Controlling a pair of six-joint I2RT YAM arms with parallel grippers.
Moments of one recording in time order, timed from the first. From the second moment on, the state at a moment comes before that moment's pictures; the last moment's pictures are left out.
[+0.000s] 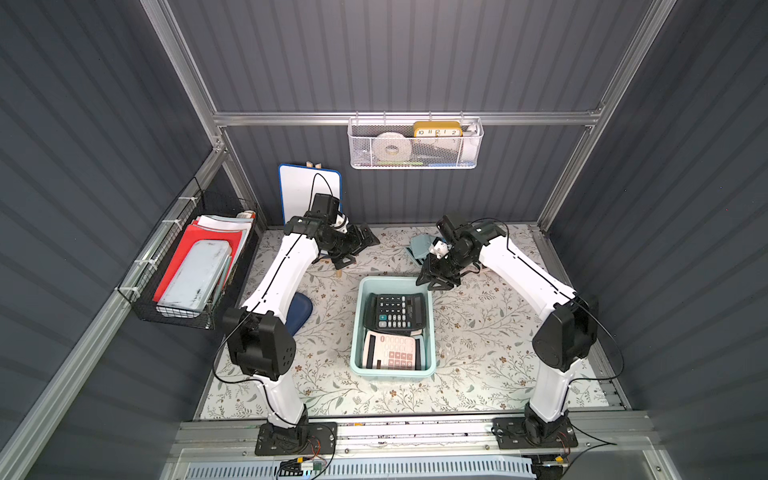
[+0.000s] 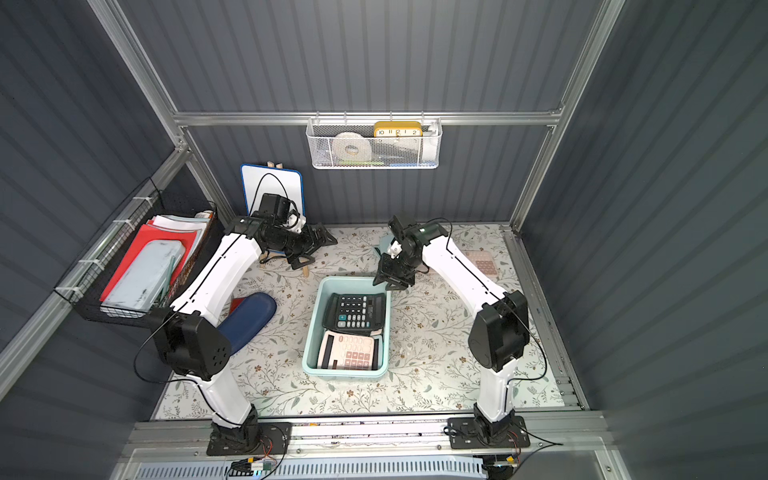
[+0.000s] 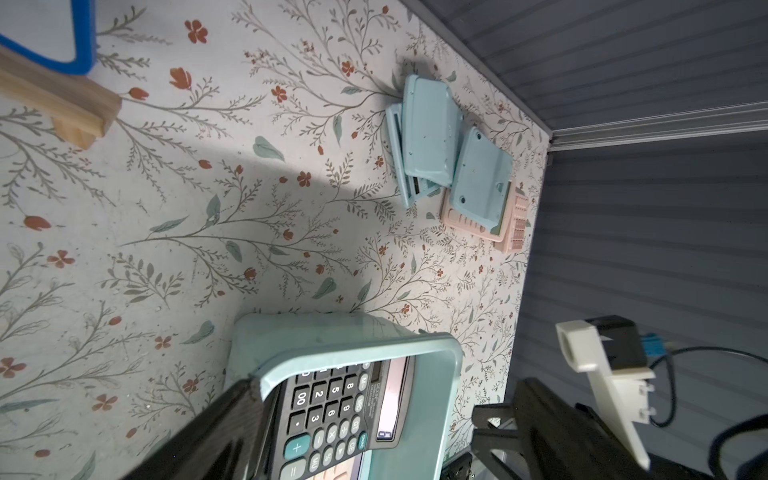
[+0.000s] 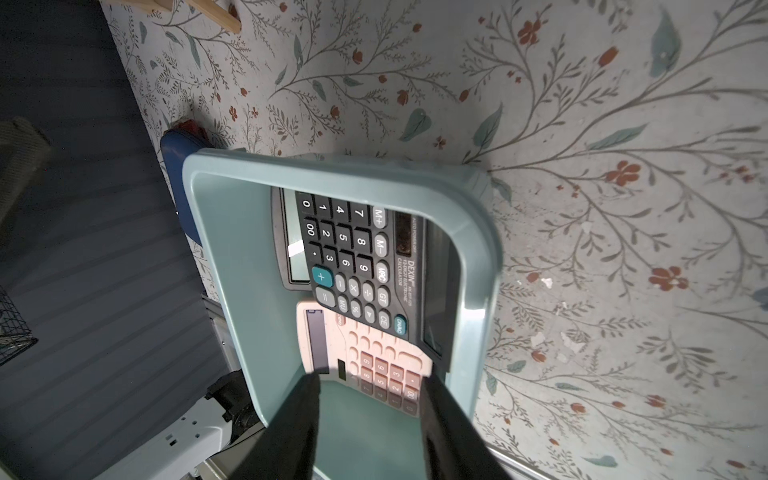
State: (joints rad) left arm -0.27 1.83 1.84 -1.00 0.47 -0.62; right arm 0.48 1.88 1.83 -1.17 -0.46 0.66
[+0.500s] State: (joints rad) left arm -0.27 2.02 2.05 -1.05 0.53 -0.61; right arm 0.21 1.66 1.32 -0.58 -0.44 1.11
